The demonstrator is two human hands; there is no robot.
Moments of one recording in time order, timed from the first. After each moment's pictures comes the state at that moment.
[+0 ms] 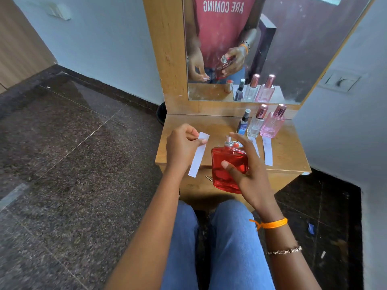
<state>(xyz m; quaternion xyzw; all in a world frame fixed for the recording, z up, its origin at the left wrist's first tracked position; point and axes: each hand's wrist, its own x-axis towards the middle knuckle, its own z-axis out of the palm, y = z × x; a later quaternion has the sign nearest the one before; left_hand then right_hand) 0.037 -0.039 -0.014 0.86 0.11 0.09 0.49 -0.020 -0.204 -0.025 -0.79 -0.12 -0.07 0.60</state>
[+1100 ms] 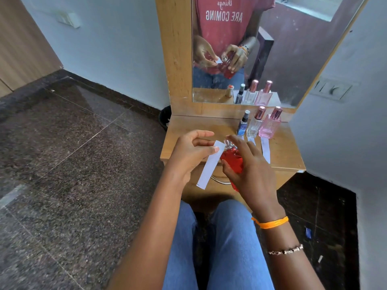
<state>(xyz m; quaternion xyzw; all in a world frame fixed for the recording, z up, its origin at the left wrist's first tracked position) -0.017 -0.042 0.026 0.72 0.07 -0.05 0.69 -0.041 -0.198 -0.008 -0.92 -0.13 -0.21 0.30</state>
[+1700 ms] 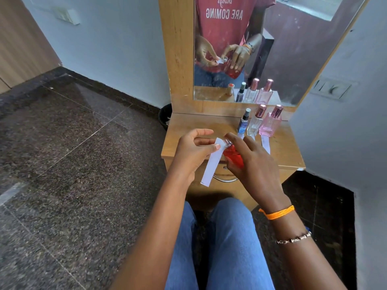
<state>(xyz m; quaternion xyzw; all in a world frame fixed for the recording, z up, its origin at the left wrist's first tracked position) -0.019 -0.047 0.020 0.71 0.09 -0.03 0.70 -0.038 -0.204 0.004 -0.95 -0.18 -0.20 0.18</state>
